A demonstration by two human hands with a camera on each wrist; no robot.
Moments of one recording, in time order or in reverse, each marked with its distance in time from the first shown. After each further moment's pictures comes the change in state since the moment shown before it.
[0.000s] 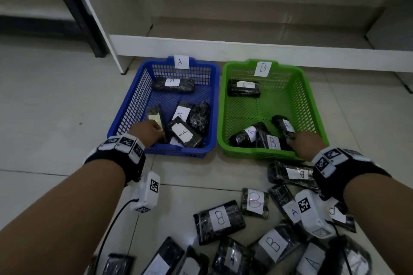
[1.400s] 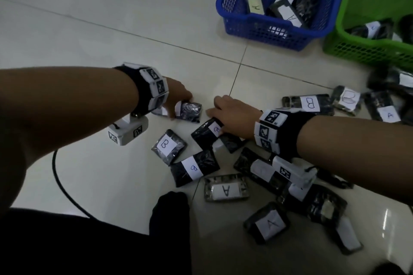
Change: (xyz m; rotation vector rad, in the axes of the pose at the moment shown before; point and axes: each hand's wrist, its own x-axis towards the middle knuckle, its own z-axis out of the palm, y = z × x) left_hand -0.181 -0.174 0.026 0.812 -0.643 0.345; right_hand -0.198 -0.303 0.131 -0.265 -0.115 -1.183
